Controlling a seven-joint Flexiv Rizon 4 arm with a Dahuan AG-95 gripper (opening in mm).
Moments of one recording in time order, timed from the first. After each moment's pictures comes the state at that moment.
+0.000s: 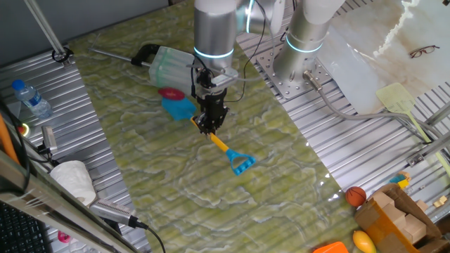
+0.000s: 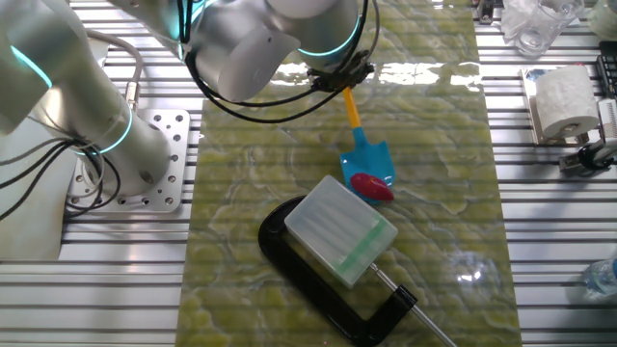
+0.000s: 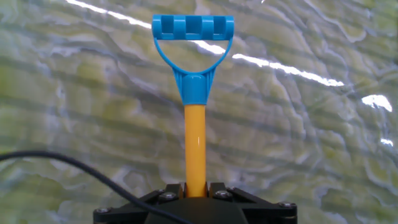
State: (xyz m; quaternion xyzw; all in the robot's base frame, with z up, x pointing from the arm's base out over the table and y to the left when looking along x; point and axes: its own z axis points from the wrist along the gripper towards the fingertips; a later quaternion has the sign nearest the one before) arm 0.432 0.134 0.056 -0.77 0.61 0.01 0.17
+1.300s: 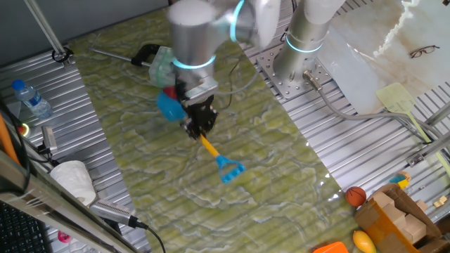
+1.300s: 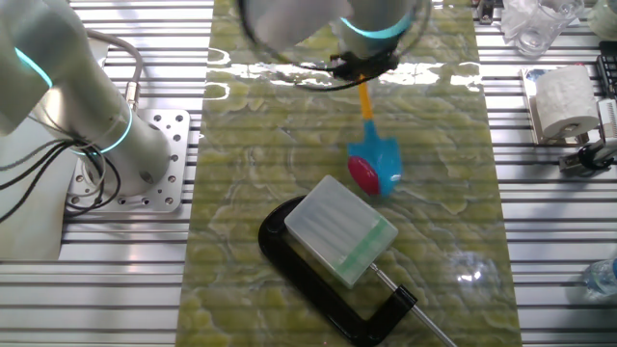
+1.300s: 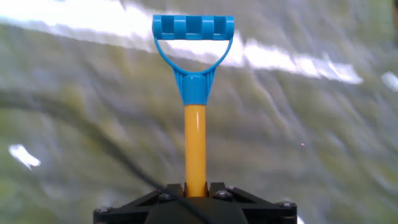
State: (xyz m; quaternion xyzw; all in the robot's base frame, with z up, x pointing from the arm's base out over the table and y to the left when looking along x) arm 0.460 0.164 0.076 -0.75 0.63 0.13 0.12
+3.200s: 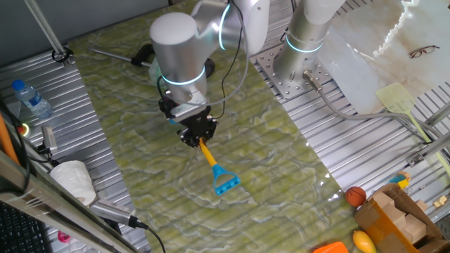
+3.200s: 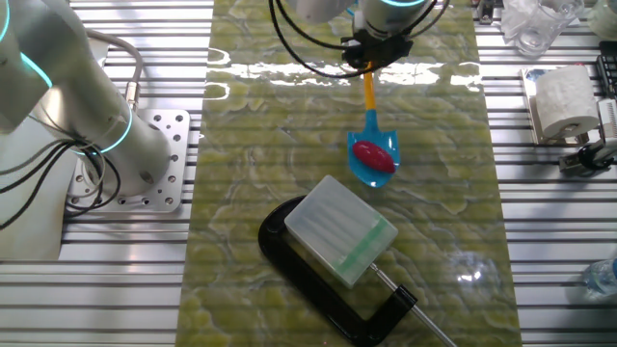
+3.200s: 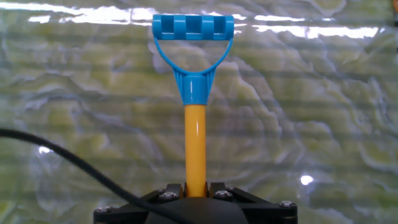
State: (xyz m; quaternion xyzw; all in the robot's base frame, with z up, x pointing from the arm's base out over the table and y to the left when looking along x) arm 0.479 0.165 0.081 -0.71 0.70 0.08 0.07
